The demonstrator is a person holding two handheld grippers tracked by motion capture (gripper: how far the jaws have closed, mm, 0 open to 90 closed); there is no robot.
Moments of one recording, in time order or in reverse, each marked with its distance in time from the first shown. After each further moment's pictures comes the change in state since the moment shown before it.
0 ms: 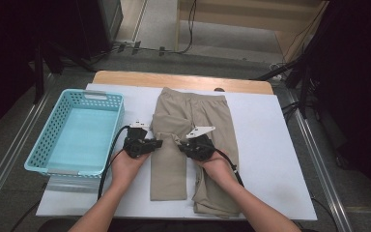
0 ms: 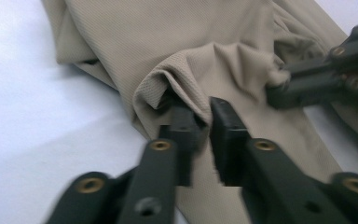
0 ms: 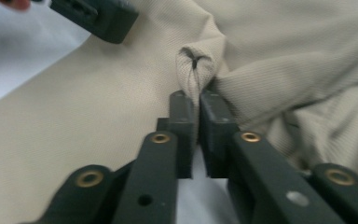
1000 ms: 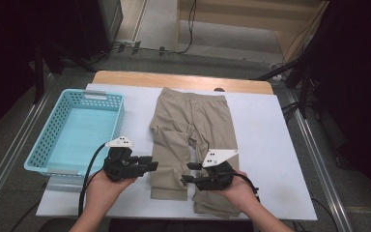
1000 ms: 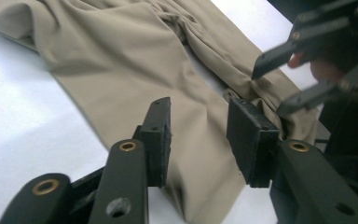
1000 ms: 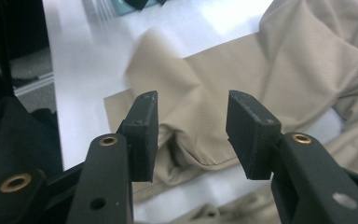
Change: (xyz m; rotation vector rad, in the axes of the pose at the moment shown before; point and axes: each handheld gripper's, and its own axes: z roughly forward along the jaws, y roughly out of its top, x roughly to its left) left arm -0.043 -0.029 -0.086 -0.003 -0.172 0.074; right arm 0.052 -0.033 -0.084 -0.085 0.213 -0.165
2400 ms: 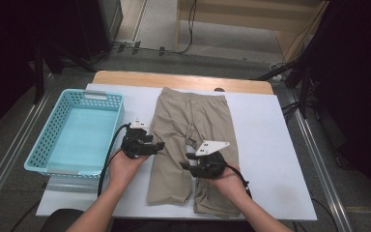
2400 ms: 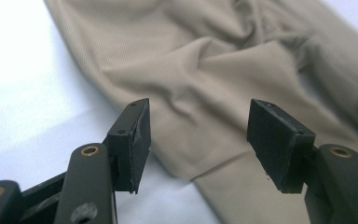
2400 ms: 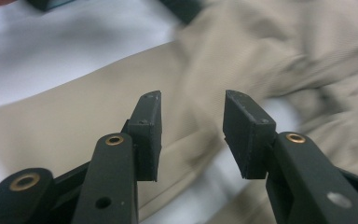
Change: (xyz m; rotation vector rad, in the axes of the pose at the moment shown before) left arm 0.050 0.028 0.071 0.034 0.249 0.024; right arm -0.032 0.002 0.031 0.014 -0.153 0.081
